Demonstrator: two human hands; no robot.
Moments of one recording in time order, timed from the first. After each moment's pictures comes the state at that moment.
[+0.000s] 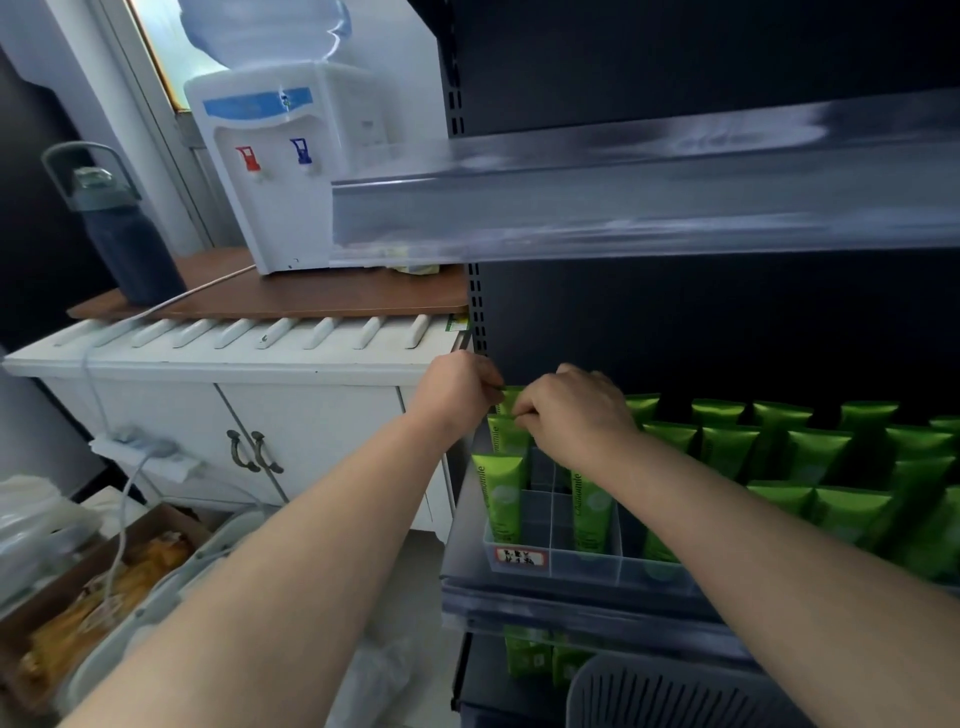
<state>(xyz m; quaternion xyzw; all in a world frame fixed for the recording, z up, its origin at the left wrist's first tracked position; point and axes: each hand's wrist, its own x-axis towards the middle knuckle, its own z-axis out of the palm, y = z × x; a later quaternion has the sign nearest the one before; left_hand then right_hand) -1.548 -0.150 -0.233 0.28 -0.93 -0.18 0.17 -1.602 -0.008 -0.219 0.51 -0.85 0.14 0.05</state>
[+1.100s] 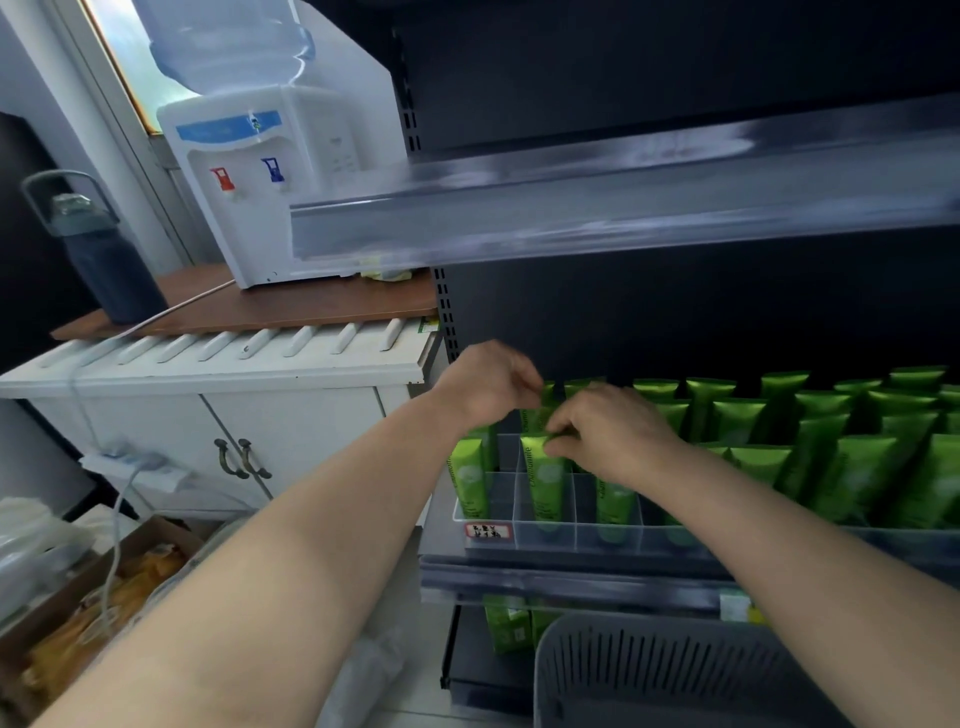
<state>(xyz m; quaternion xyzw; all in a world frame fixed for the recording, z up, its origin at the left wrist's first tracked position) -1.555 -0.078 -0.198 0.17 -0.95 -0.23 0.09 -1.610 0.075 -0.219 0.50 -0.85 0.13 0.01</state>
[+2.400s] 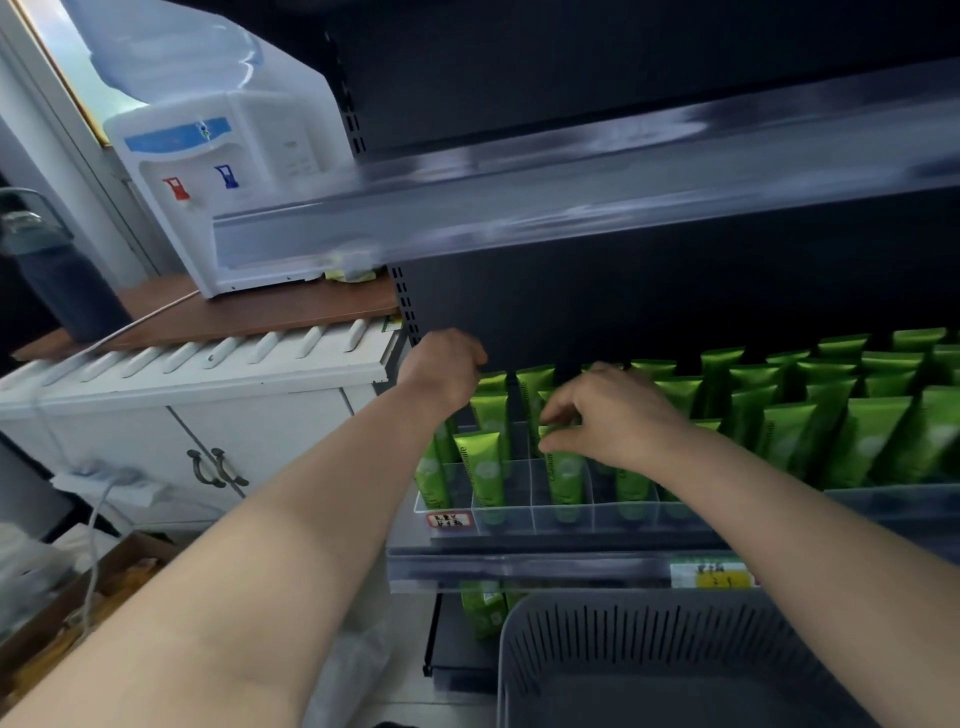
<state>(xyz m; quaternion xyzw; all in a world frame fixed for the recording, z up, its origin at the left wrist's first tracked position) -1.571 -0.062 -0.196 0.25 -0.96 -0.05 0.10 -1.627 0.125 -0.211 0.48 -0.86 0.17 0.00</state>
